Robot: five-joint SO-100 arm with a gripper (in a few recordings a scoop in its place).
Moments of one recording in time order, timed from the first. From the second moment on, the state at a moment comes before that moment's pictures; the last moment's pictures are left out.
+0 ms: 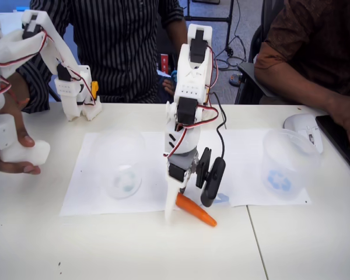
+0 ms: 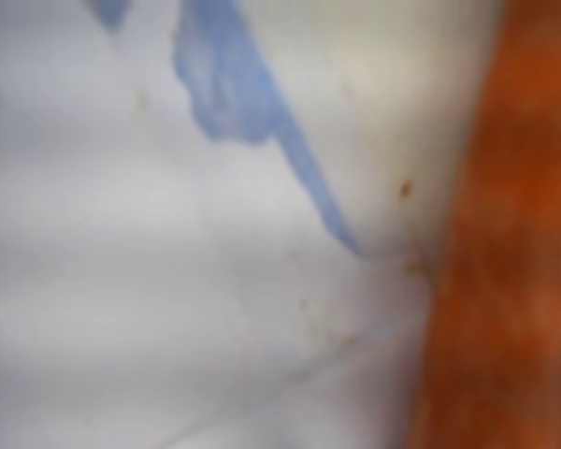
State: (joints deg) arm 11.8 58.4 66.4 76.6 19.2
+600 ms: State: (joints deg) arm 8.9 58.4 66.4 76.6 19.2
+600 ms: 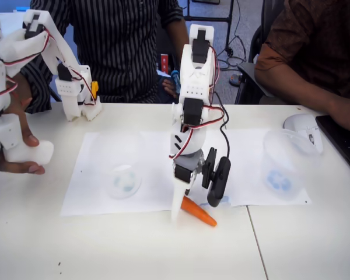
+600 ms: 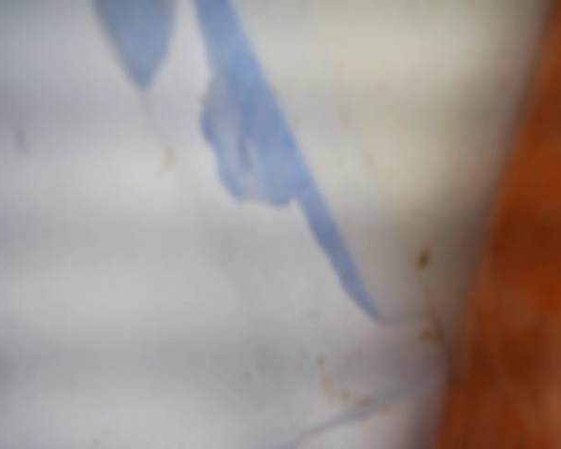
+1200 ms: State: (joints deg) arm 10.5 58.4 66.4 76.6 19.2
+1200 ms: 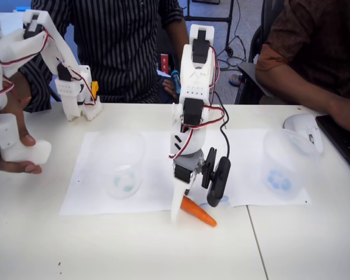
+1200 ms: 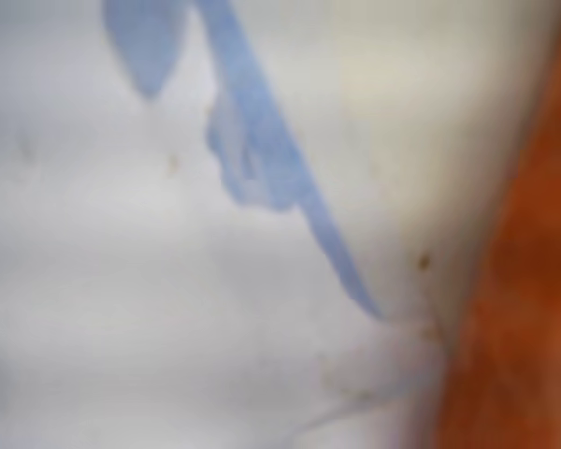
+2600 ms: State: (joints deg) arm 10.4 58.4 66.4 76.6 19.2
